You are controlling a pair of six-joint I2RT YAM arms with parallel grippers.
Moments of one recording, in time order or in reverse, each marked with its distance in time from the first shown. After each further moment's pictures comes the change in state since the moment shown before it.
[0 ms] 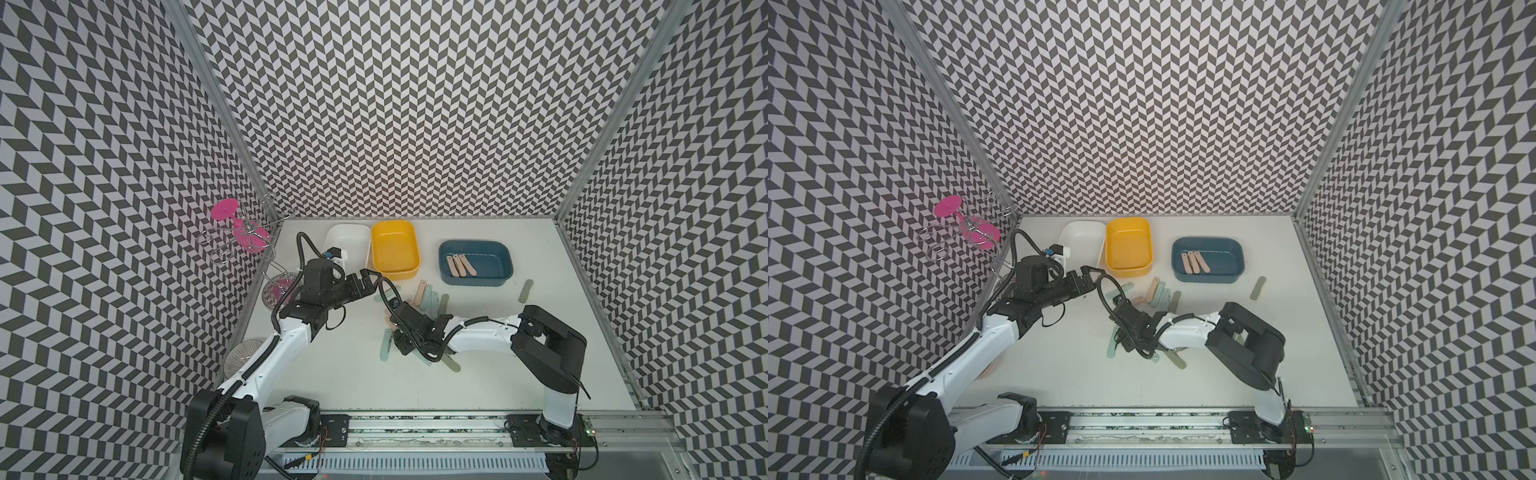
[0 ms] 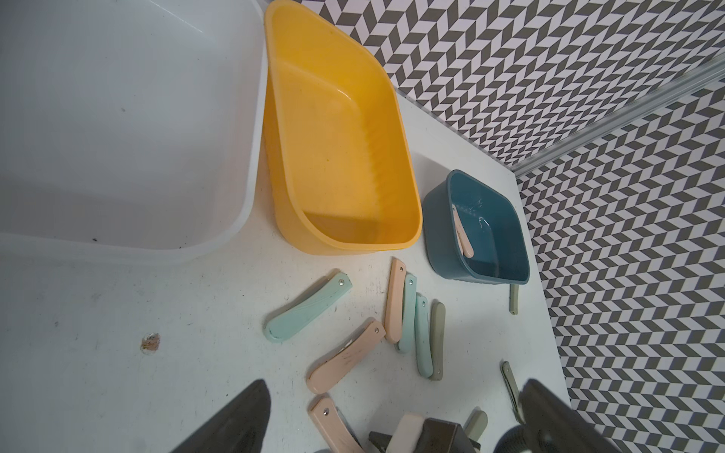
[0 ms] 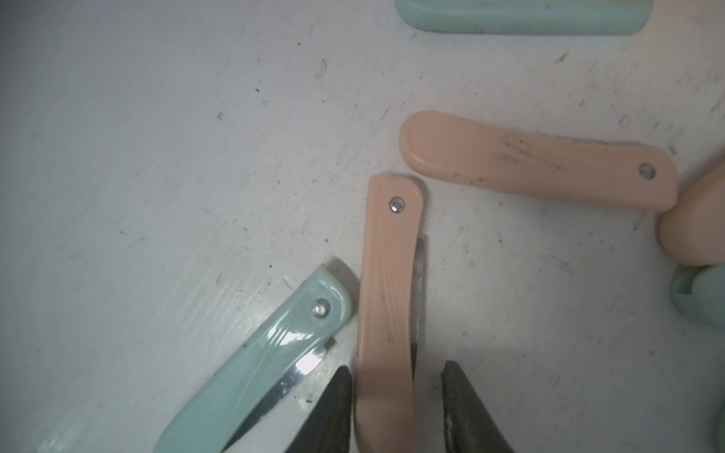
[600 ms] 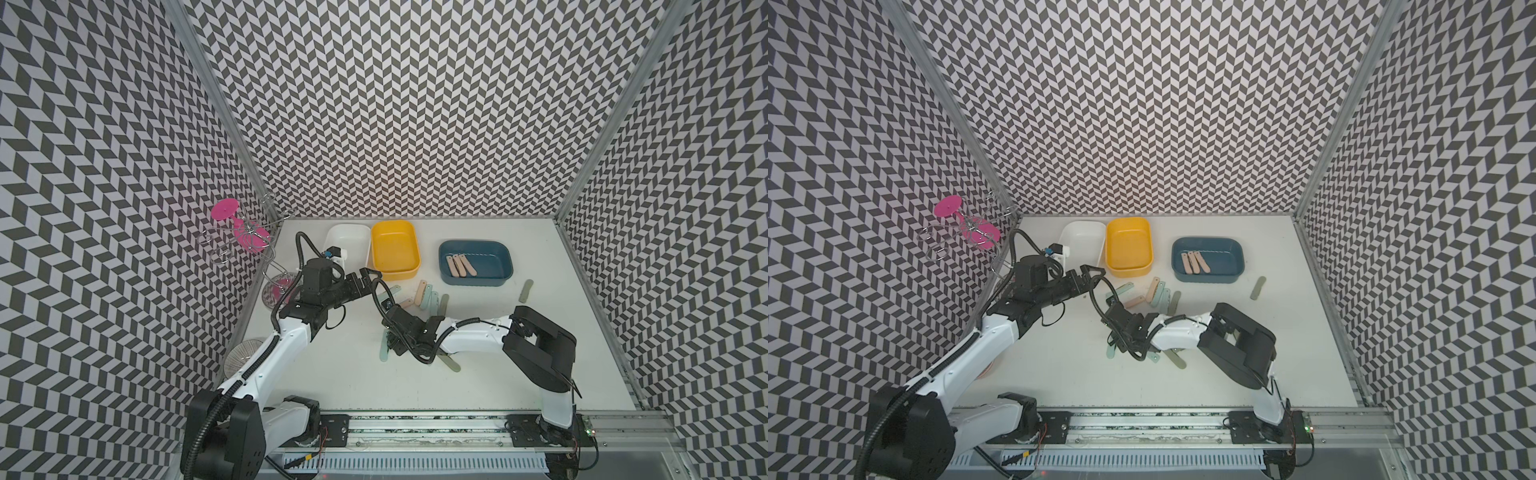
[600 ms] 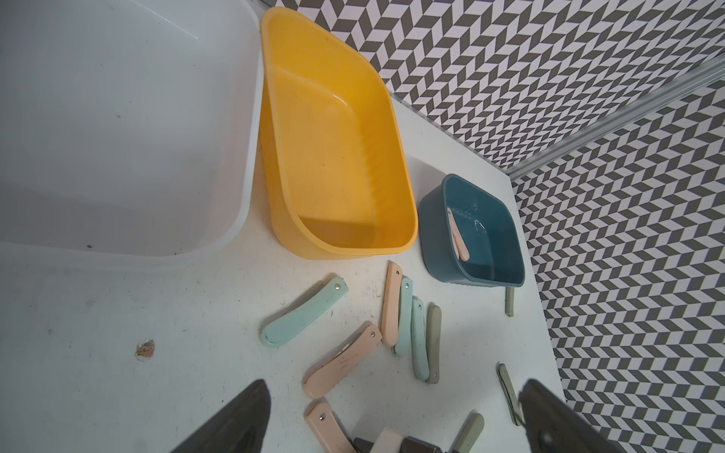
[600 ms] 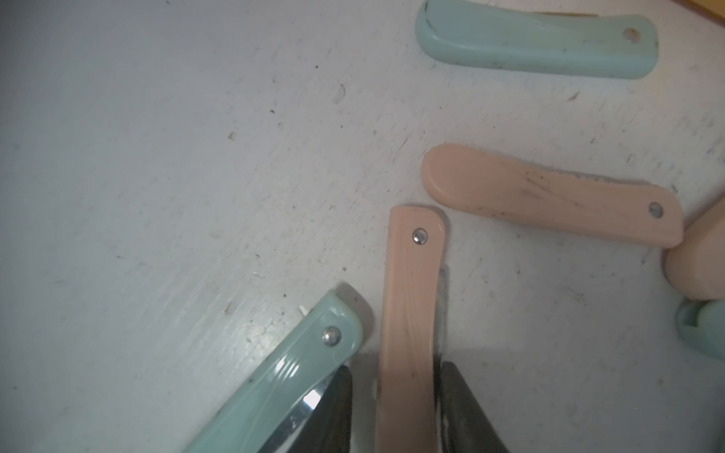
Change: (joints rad) left arm 0.003 0.000 0.000 0.017 0.009 -0.011; right arm 0.036 0.050 0.063 -0.022 0.077 -0.021
